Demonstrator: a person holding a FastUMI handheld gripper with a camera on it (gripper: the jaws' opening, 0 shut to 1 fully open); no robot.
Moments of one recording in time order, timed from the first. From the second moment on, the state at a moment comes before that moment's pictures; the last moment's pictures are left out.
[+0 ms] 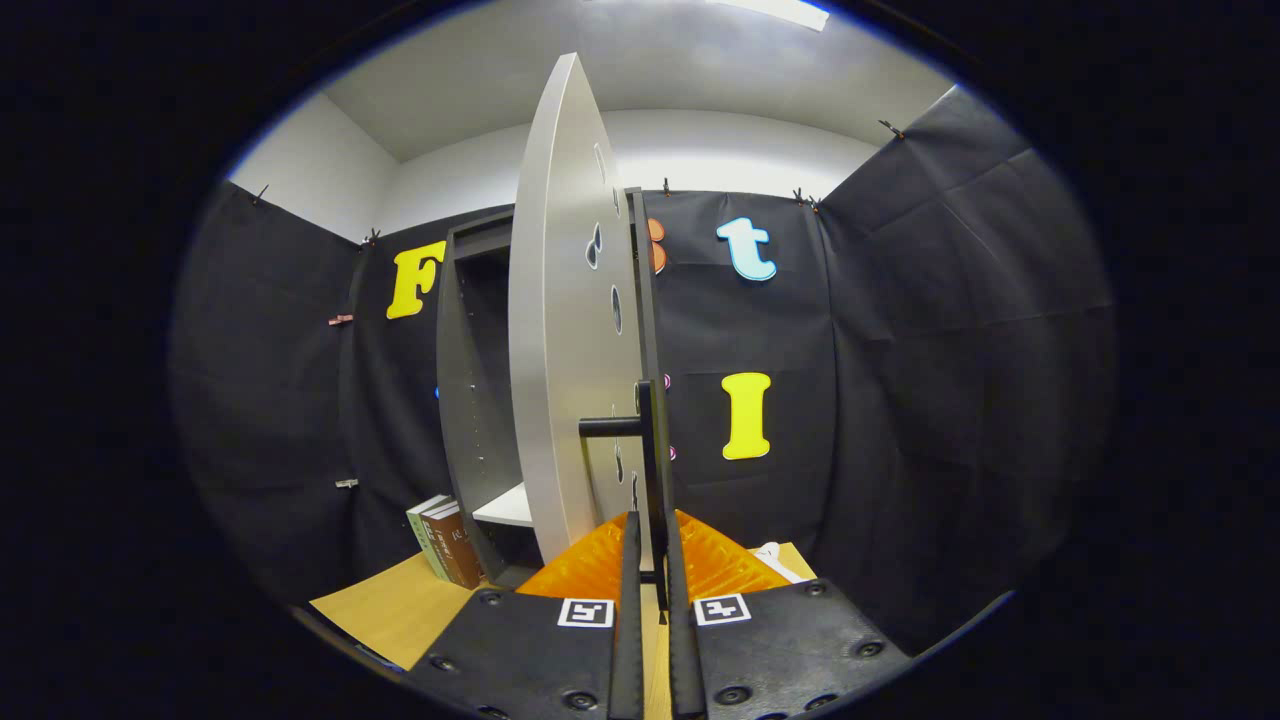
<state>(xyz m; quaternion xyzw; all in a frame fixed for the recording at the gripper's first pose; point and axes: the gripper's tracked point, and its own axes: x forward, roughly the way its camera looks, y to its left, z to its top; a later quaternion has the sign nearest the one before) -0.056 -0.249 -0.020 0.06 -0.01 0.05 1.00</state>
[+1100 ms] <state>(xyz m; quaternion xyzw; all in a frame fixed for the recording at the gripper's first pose) -0.100 -0.131 -0.048 0.02 0.03 0.10 0.99</state>
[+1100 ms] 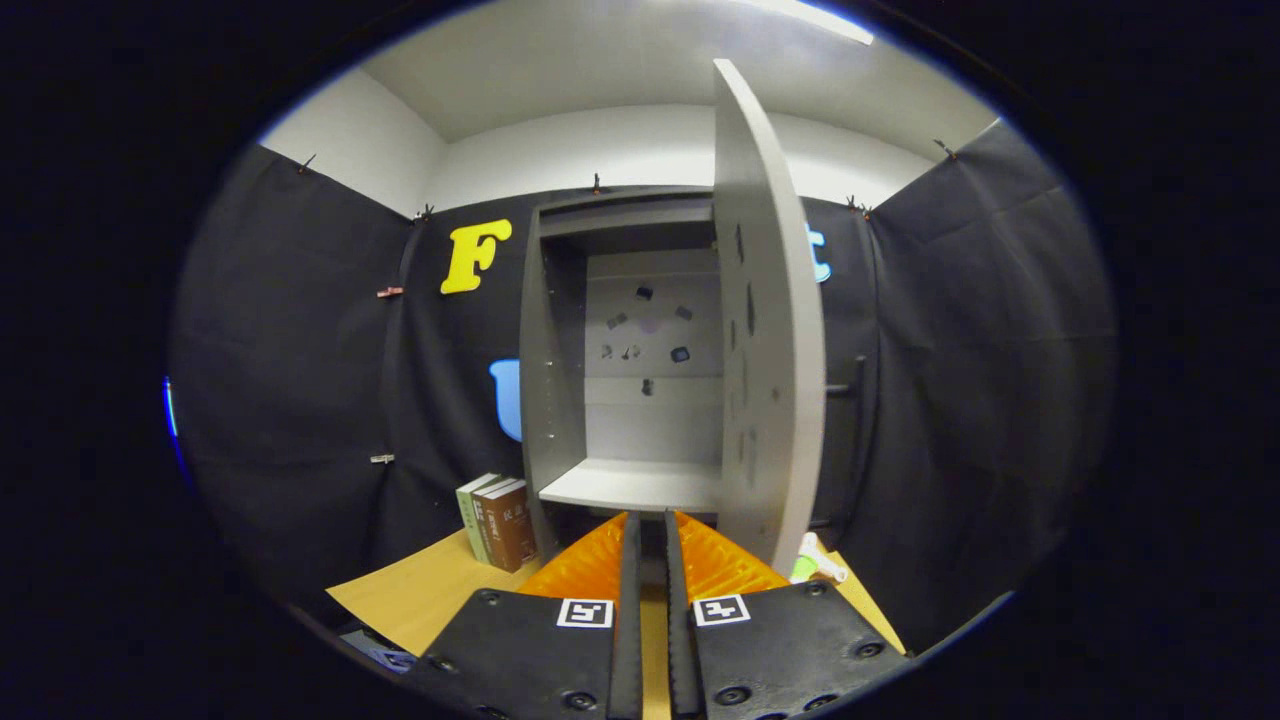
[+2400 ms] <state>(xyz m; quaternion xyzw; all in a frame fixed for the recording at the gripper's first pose) -0.054 -0.053 -0.441 0.02 0.45 0.04 0.89</state>
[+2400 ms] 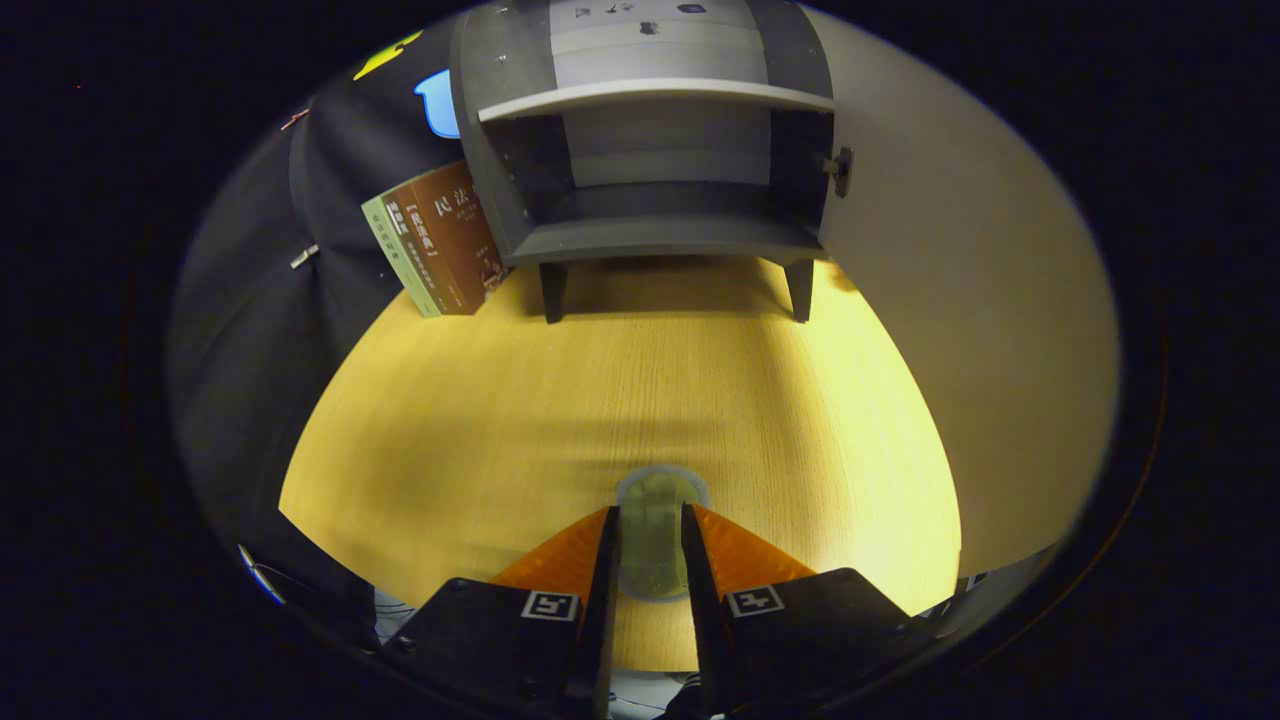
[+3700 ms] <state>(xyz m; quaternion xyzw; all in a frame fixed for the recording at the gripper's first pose) -0.057 -0.049 -0.485 -0.04 0.51 0.04 0.86</state>
